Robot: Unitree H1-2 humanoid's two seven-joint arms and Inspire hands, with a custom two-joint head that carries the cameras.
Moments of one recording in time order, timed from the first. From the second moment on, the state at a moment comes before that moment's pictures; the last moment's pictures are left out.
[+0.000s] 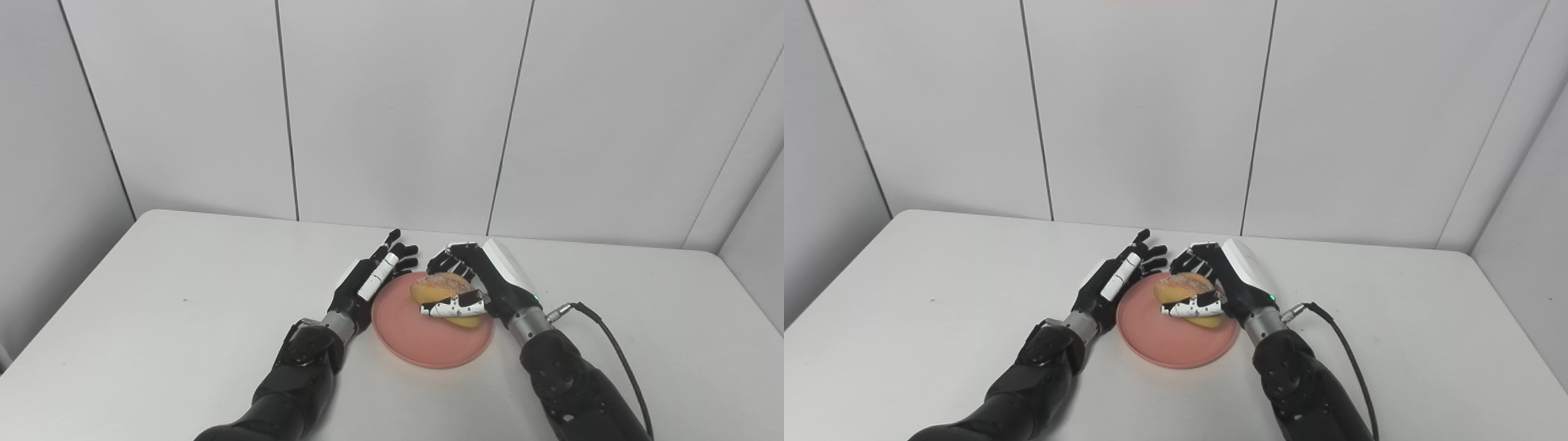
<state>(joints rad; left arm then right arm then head) -0.84 0.01 0.05 1.28 -0.17 -0.44 -0.33 -0.61 -0.16 0.31 0.36 -0.43 -0.03 0.03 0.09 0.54</state>
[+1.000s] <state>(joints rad) -0.84 0.01 0.05 1.27 -0.17 -0.44 -0.33 -0.60 -0.18 0.34 0.45 -0.57 -0.18 -0.02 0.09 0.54</state>
